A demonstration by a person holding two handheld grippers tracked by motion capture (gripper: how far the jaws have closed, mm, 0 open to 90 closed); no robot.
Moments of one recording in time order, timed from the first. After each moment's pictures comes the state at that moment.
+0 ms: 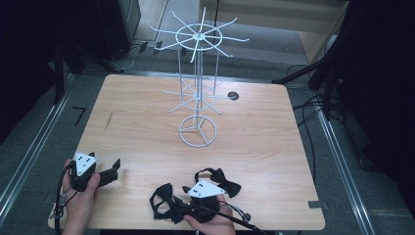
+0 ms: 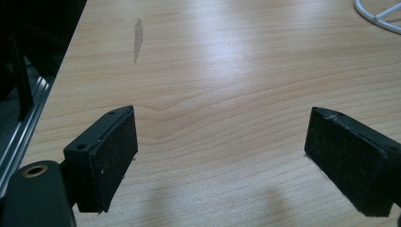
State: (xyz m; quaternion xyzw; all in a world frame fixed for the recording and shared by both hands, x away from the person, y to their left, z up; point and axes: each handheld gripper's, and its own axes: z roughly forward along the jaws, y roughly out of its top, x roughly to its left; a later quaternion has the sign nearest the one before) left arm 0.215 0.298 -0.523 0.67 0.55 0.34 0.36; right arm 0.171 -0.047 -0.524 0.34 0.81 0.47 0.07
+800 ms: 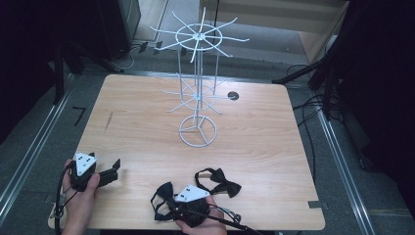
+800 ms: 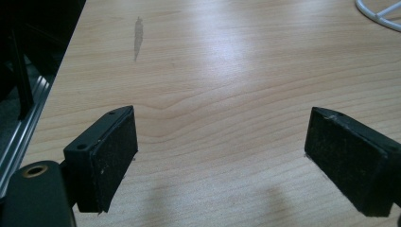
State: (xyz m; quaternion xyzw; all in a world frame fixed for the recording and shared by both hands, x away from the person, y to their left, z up) left arm 0.215 0.298 -0.523 0.67 0.55 0.33 0.35; right arm 0.166 -0.024 -0.538 0.32 0.85 0.42 0.07
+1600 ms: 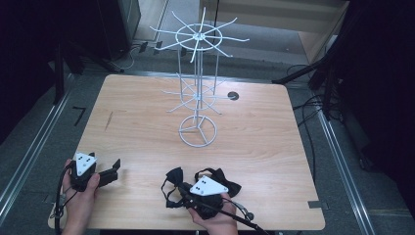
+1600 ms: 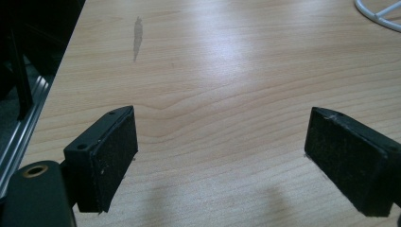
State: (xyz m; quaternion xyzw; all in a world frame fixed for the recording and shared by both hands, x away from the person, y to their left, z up) left arm 0.215 0.299 -0.523 0.67 0.55 0.33 0.36; right arm 0.176 -0.057 -0.505 0.33 0.81 0.47 0.12
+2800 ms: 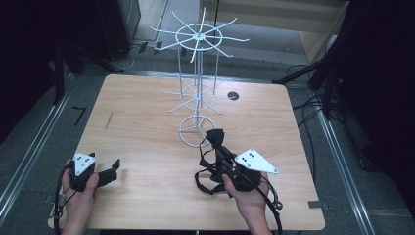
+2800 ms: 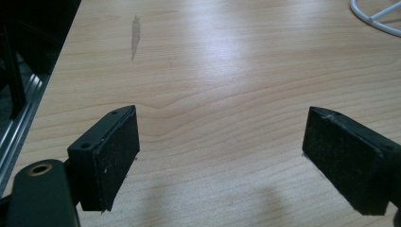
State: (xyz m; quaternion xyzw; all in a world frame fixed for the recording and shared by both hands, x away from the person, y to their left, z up) left arm 0.214 0.301 -0.523 0.67 0.56 0.33 0.36; right arm 0.216 -0.136 -0.439 0.40 0.70 0.53 0.24
